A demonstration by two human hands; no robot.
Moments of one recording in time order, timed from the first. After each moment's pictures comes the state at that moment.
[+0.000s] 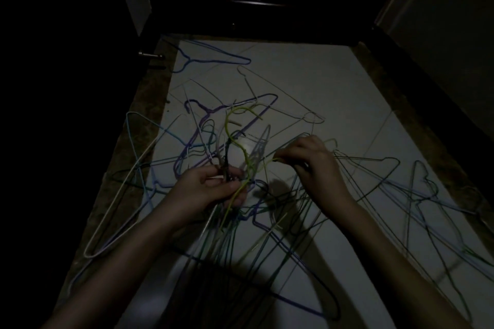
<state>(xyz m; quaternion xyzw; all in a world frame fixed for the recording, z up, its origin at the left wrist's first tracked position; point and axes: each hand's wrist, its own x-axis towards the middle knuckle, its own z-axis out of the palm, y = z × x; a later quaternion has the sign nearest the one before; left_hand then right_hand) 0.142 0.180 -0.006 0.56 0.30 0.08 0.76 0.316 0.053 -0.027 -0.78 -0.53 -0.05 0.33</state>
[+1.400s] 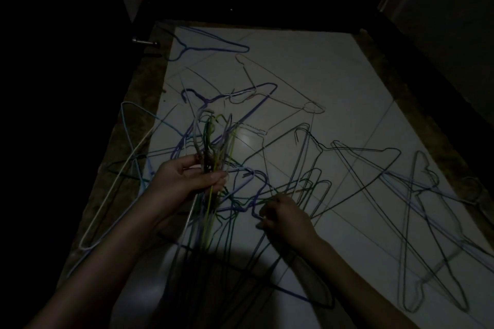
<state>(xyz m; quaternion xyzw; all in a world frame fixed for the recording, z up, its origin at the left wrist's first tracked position) 0.134 0.195 -0.022 0.50 0.35 0.14 0.78 0.269 0.031 -0.136 -0.87 -0.43 0.24 0.11</state>
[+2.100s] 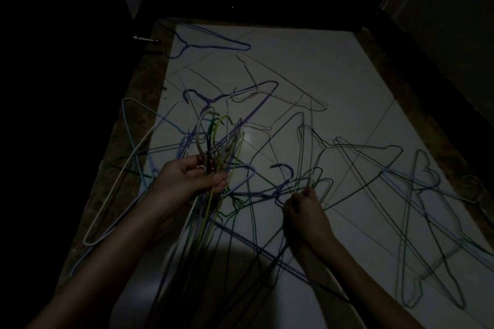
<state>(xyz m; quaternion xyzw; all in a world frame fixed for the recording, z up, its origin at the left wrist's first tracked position) 0.132 0.191 -0.027 0.52 0.35 0.14 0.77 0.285 0.011 -0.138 -0.92 -0.29 0.18 0.18</state>
